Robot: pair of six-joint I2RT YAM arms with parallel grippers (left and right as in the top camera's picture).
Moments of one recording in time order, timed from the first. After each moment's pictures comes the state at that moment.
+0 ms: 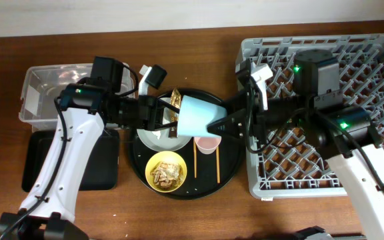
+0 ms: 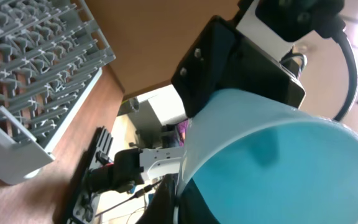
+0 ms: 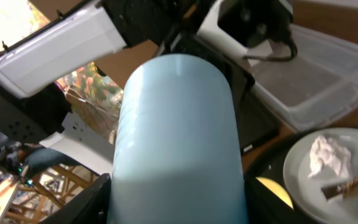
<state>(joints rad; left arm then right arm) -0.17 1.60 1.45 -1.14 1.55 0.11 0.24 1.29 1.39 -0.80 -1.18 -0.04</state>
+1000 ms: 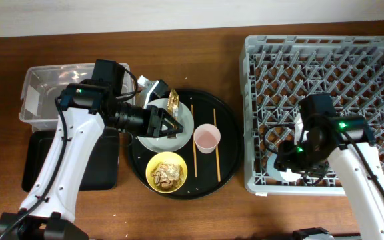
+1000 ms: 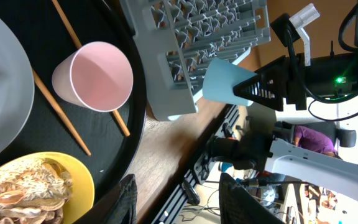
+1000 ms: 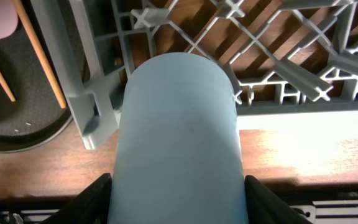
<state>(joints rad) -0.18 1.60 1.45 -1.22 0.92 0.09 0.07 1.29 1.13 -1.37 -0.11 0.26</state>
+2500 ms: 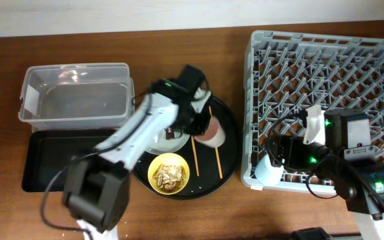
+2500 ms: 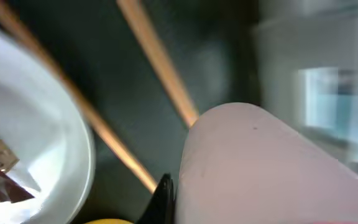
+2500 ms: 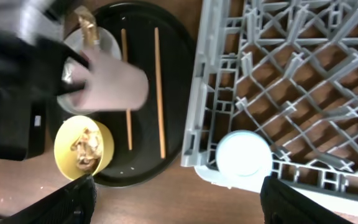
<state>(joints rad) -0.53 1.95 1.58 -0.99 0.35 -0.16 0.11 0.96 1.16 -1.17 -0.26 0.28</state>
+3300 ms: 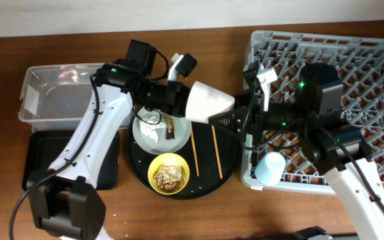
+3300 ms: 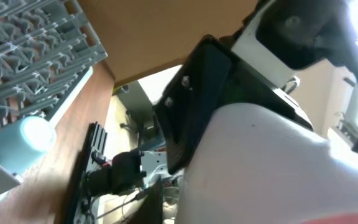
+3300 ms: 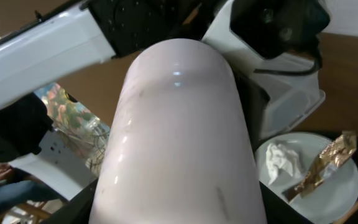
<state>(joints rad) -0.31 1.81 1.64 -1.09 1.56 0.07 0.23 1.19 1.16 -0.43 -1.07 0.18</state>
